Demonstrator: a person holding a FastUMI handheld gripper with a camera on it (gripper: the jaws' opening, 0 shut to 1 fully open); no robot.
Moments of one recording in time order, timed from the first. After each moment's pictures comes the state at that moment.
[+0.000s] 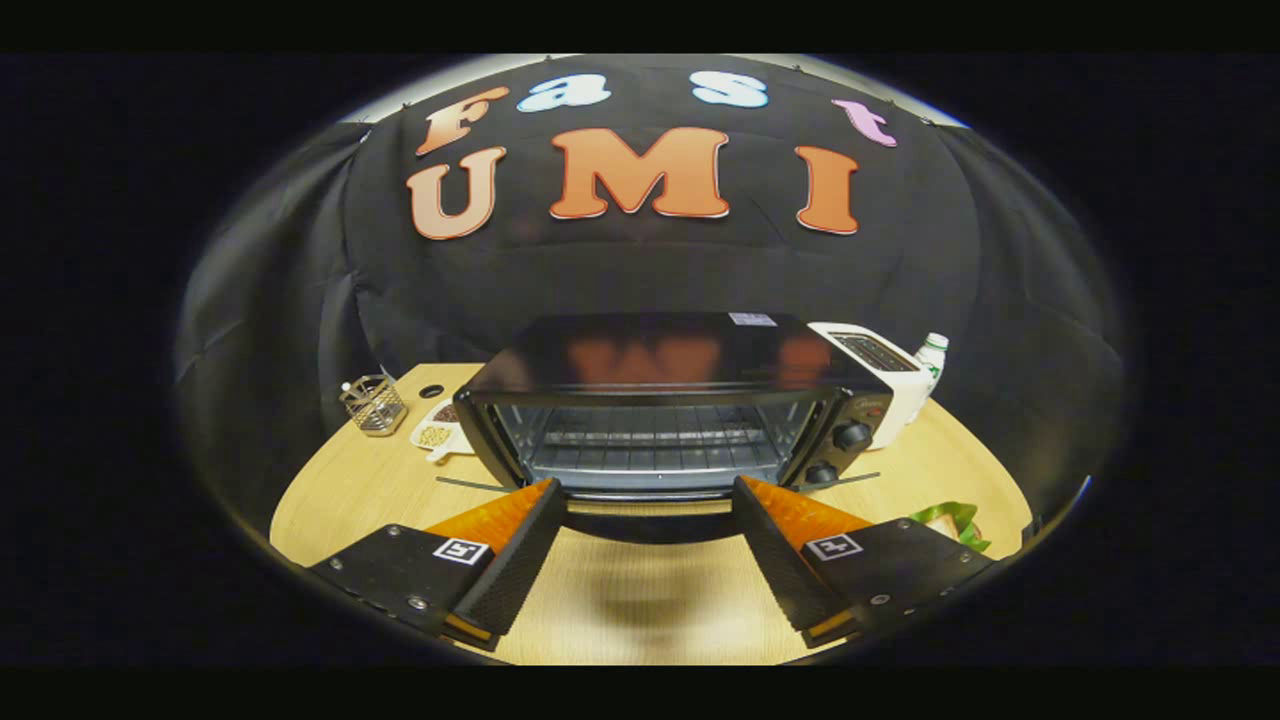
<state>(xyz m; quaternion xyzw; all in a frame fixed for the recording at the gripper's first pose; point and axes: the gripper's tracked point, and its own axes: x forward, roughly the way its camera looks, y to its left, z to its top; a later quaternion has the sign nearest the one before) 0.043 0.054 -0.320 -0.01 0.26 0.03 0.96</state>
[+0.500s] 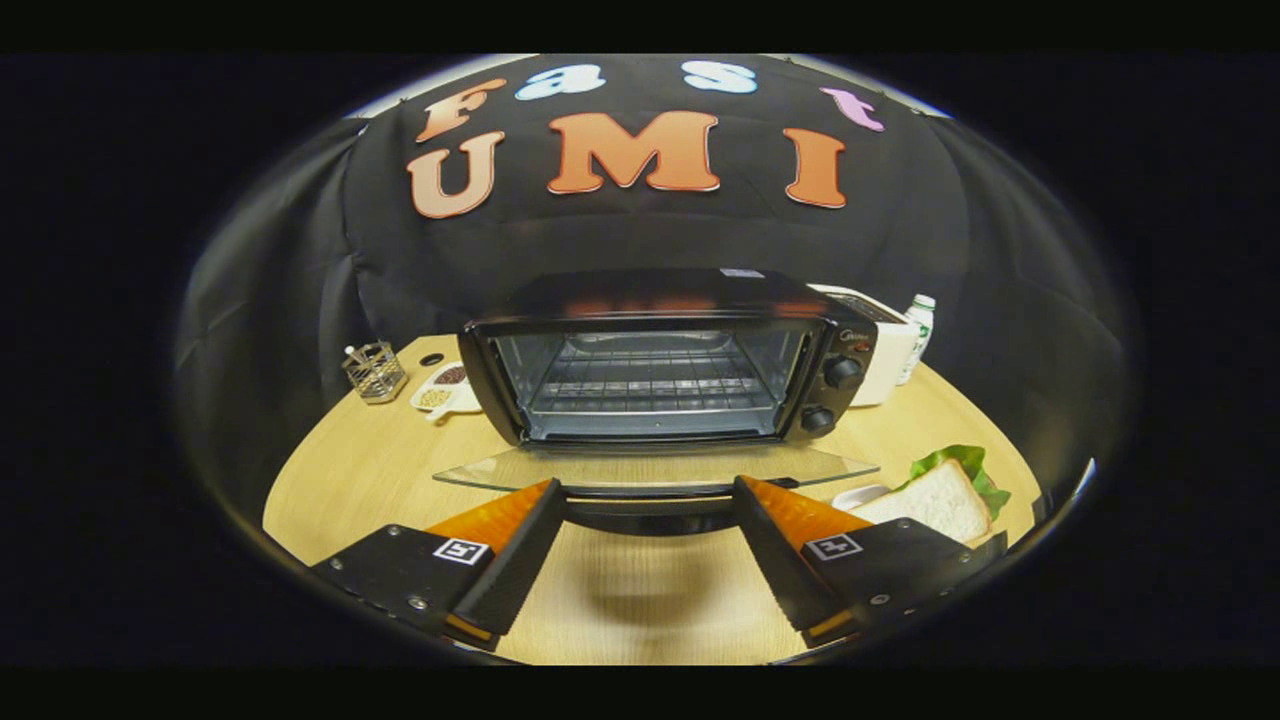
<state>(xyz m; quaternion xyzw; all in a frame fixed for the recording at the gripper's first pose) 0.005 0.049 -0.351 -0.01 0.30 0.02 0.95</state>
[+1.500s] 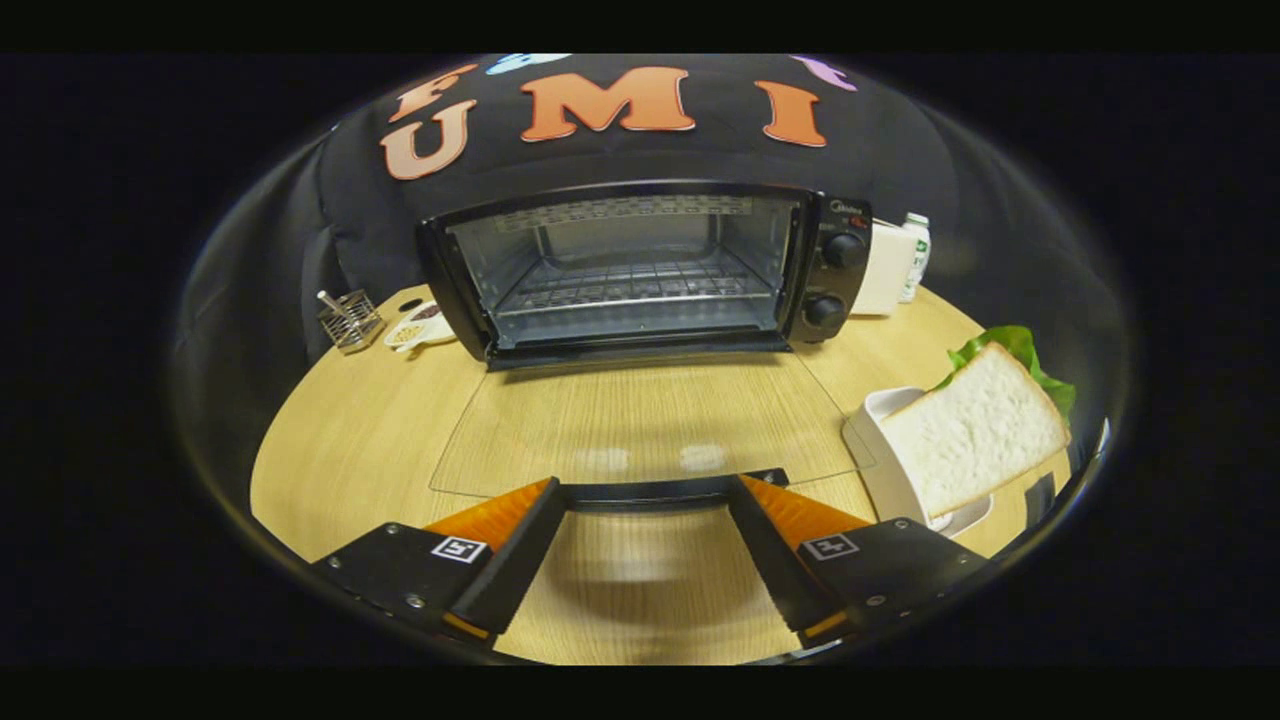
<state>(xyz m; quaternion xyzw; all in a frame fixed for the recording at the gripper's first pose) -0.040 0.040 -0.443 0.01 0.38 0.01 0.92</state>
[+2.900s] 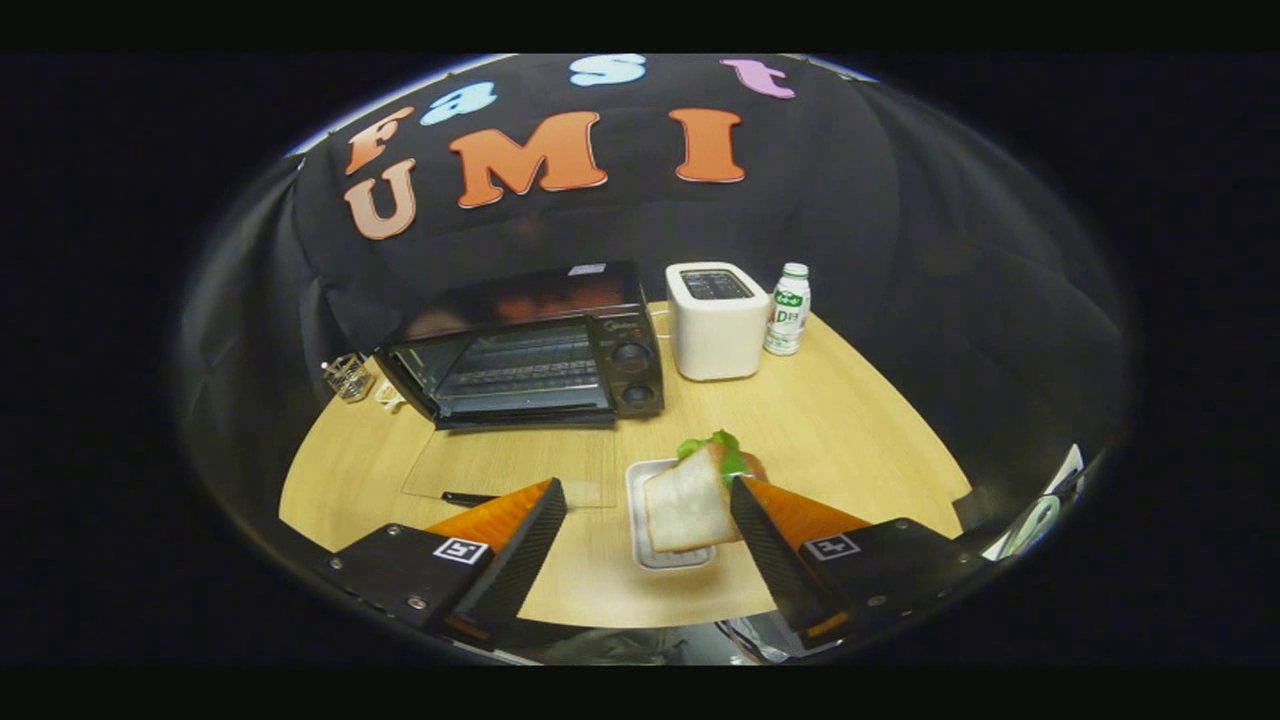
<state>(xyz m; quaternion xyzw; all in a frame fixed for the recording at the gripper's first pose) -0.053 -0.155 -0.293 0.03 0.37 0.01 0.93</state>
